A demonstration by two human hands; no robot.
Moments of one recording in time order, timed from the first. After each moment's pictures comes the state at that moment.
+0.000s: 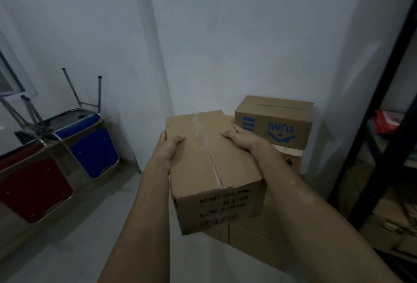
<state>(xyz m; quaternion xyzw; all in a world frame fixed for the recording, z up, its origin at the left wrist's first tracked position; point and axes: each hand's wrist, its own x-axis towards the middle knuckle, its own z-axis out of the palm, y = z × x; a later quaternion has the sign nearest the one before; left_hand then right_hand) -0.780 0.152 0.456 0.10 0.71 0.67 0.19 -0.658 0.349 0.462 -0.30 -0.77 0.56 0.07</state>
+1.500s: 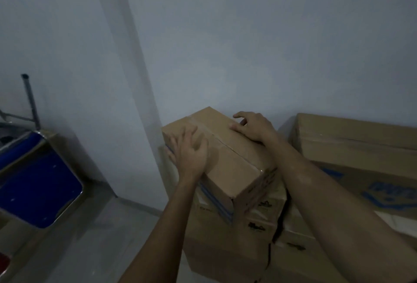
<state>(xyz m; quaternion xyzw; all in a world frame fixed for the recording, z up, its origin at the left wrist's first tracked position) -1.141 0.386 0.370 0.27 0.83 0.49 -0.01 -1.058 0.592 0.398 -0.32 -0.91 0.24 0.12</state>
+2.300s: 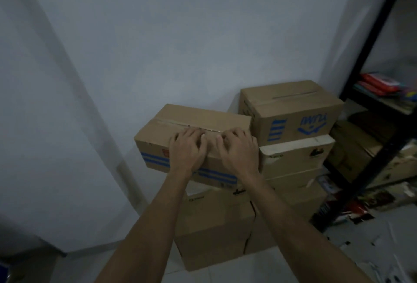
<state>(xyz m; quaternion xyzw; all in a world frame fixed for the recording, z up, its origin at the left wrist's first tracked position) -1.171 0.369 0.355 0.65 0.68 0.31 -0.10 -1.009 0.386 0.354 -0.55 -0.75 0.03 0.36</state>
